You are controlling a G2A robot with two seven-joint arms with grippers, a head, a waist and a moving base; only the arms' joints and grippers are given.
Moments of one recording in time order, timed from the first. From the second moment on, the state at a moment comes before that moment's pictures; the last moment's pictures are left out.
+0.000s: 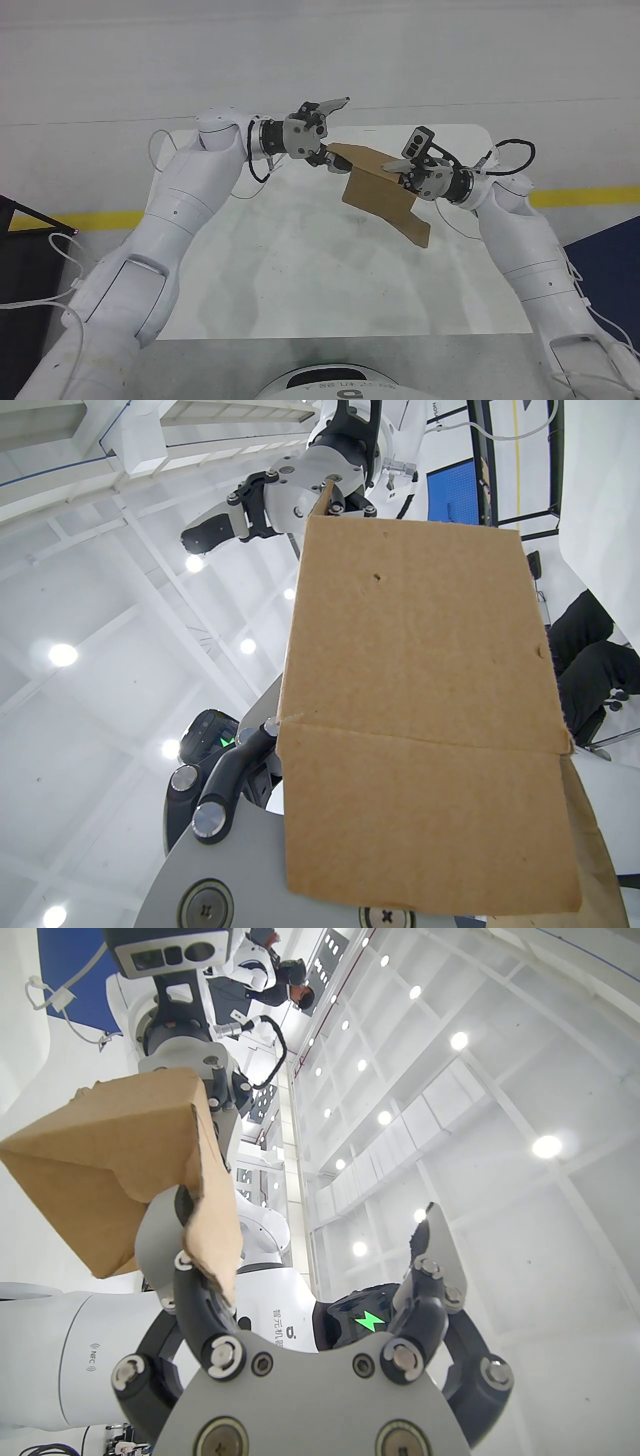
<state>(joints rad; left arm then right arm) 0.56 -1.37 -0.85 -0.83 -0.96 0.36 -1.42 -1.08 -1.09 1.25 -1.31 0.97 0.34 1.34</state>
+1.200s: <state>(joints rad) 0.57 -1.35 -0.85 -0.78 -0.89 0.34 -1.48 -1.09 -1.09 1.27 -1.31 1.03 0.34 1.28</state>
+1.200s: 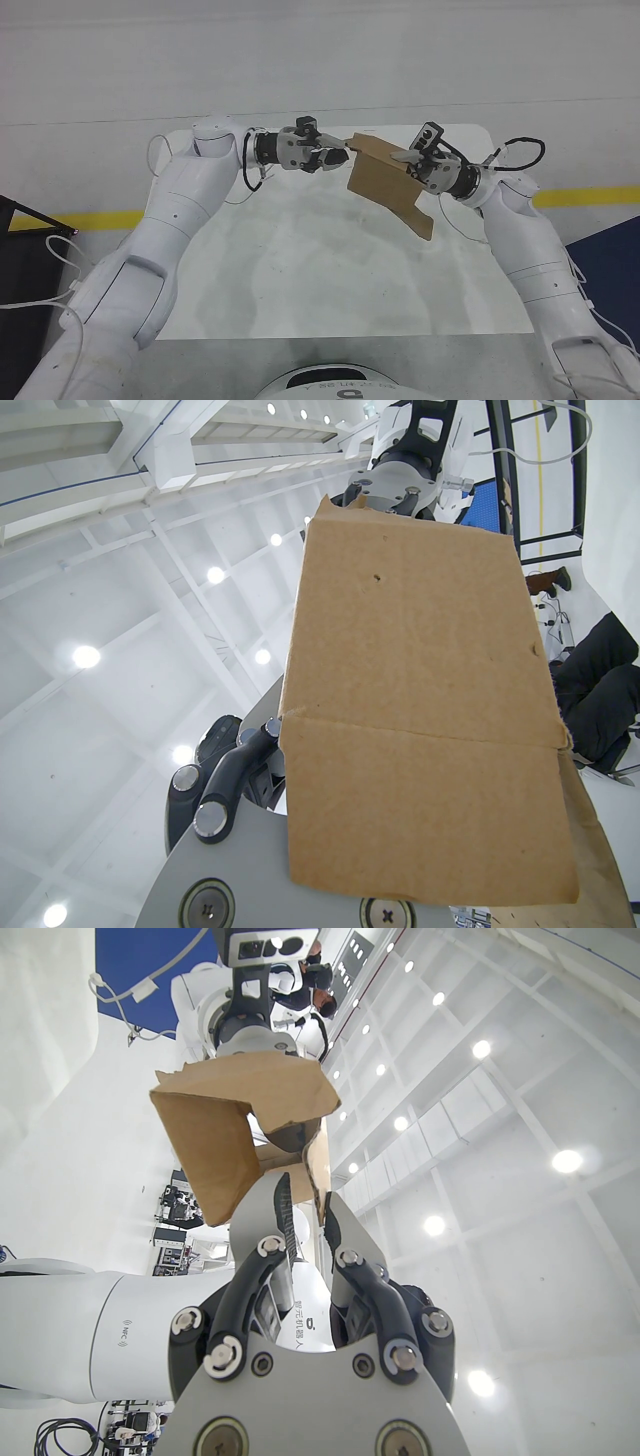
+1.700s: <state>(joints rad) 0.57 -1.34 -0.88 -0.77 -0.88 0.32 -1.46 -1.10 -1.09 1.28 -1.33 1.03 0.34 1.29</state>
